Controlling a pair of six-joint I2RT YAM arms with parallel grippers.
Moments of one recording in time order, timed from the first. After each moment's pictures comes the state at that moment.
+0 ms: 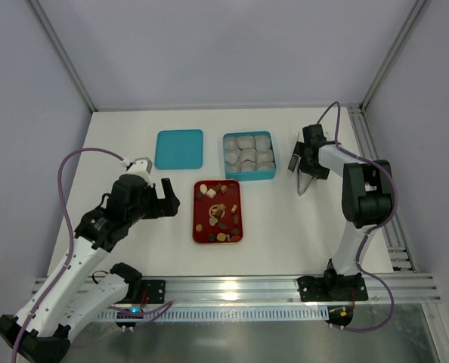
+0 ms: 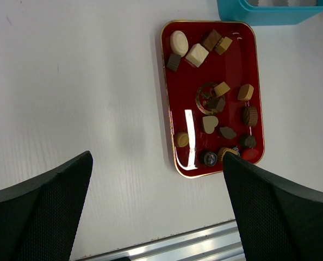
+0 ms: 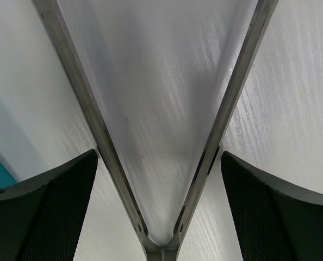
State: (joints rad) left arm -0.49 0.76 0.85 -0.76 -0.12 -0.47; right arm 0.10 1.89 1.22 -0.42 0.22 0.42
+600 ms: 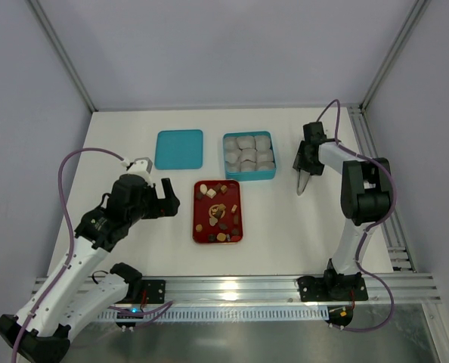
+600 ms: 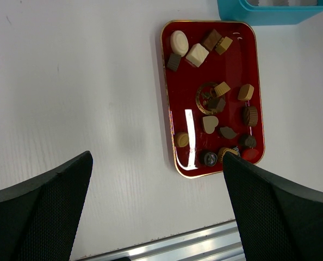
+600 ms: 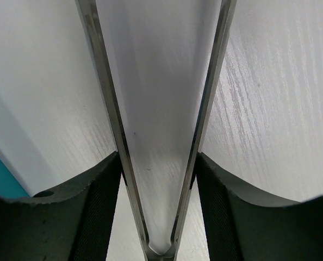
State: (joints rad) left arm -0.49 0.76 0.85 -0.76 -0.12 -0.47; right arm 0.10 1.93 1.28 -0.43 0.20 0.40
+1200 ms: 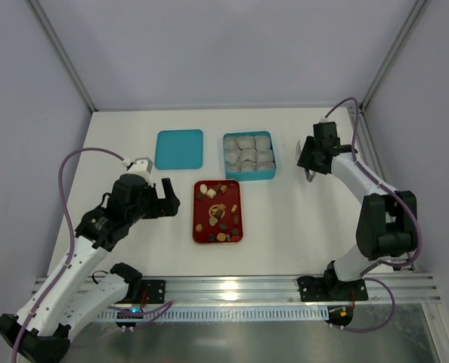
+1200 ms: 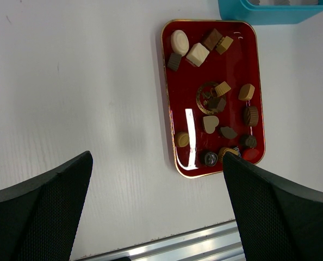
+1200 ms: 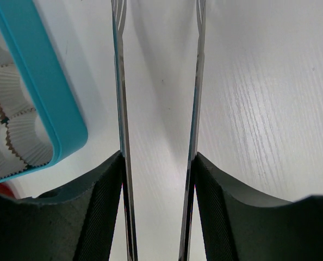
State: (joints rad) left arm -0.49 0.77 0.85 -0.76 -0.12 -0.47; right arm 0.11 1.61 1.13 -0.44 0.14 0.40
